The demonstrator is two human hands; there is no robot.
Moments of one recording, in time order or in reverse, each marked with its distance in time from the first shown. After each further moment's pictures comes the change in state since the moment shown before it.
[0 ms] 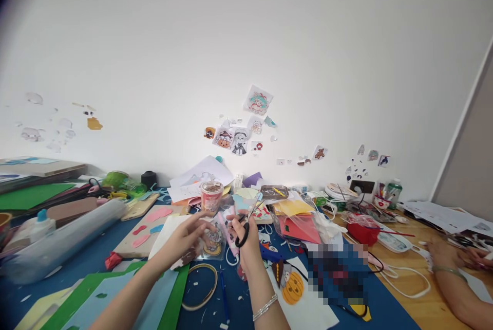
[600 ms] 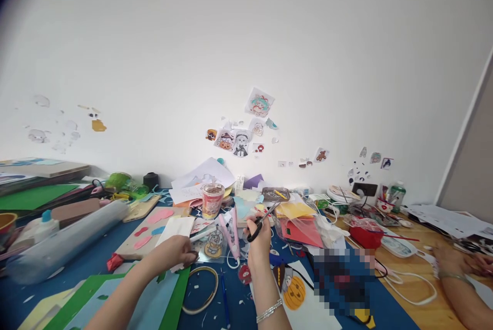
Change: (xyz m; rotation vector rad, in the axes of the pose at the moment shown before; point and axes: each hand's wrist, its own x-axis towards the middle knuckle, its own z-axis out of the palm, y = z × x) left_hand -0.005 -0.013 -0.027 1.123 -0.142 -0.346; right_hand 0.013 0.000 -0.019 -0.017 0.332 -0.077
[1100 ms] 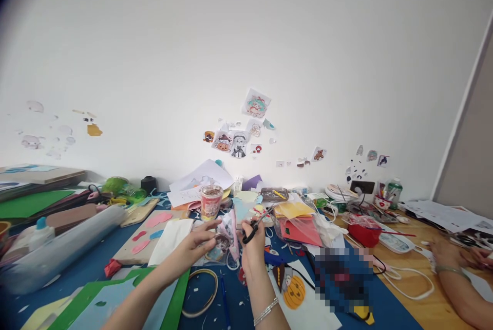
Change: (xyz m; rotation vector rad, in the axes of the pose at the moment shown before) left_hand -0.014 0.046 -0.009 -0.819 0.256 0.426; right_hand -0.007 0.004 0.008 0.158 0.004 0.112
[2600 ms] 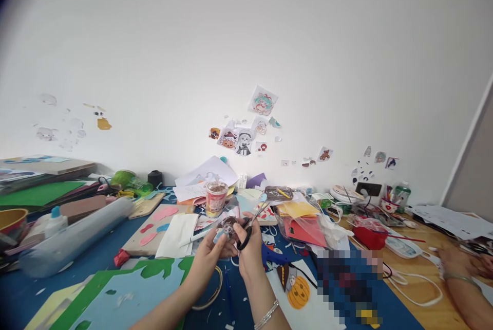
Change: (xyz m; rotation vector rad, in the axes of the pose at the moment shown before) left_hand 0.000 -0.019 0.069 -0.698 0.252 -0.155; right_hand -0.023 0.004 0.013 -0.016 -0.240 0.006
